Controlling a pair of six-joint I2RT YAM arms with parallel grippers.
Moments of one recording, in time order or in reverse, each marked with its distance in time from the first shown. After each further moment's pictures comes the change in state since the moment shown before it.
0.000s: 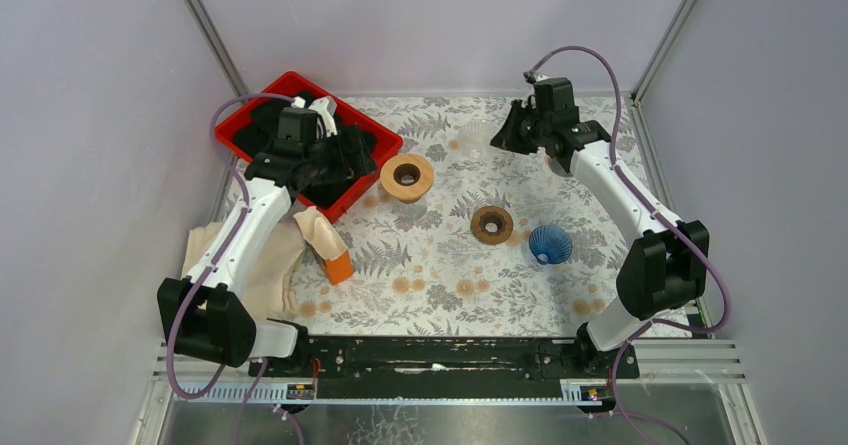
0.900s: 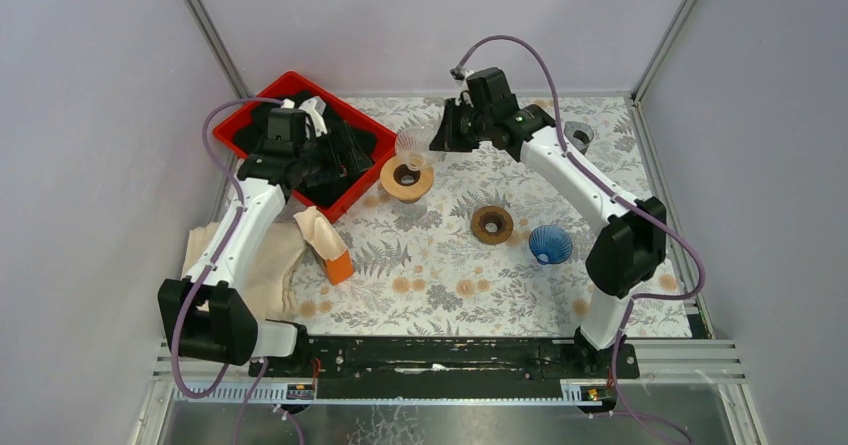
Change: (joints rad) left arm 0.066 0.000 -0.017 0.020 0.077 -0.033; right arm 0.274 0.189 0.320 -0.118 -0.052 0.021
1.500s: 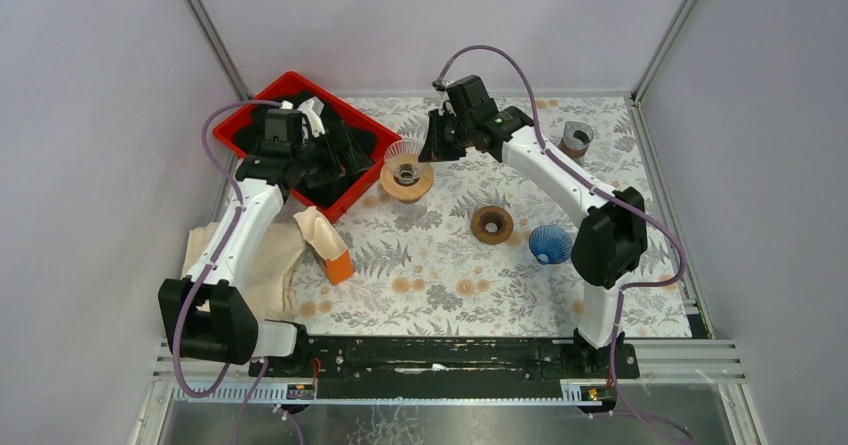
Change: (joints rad) left arm 0.026 0.000 -0.013 0.017 0.058 -0.026; right arm 0.057 0.105 0.066 -0.043 0.003 -0.005
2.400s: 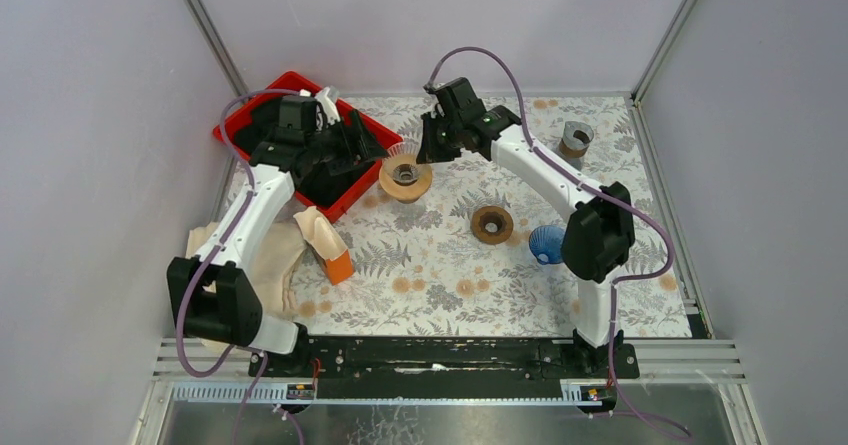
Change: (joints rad) left arm -0.058 0.084 0.080 0.058 0.092 -0.090; right arm 0.024 0.068 0.058 -0.036 0.077 -0.037
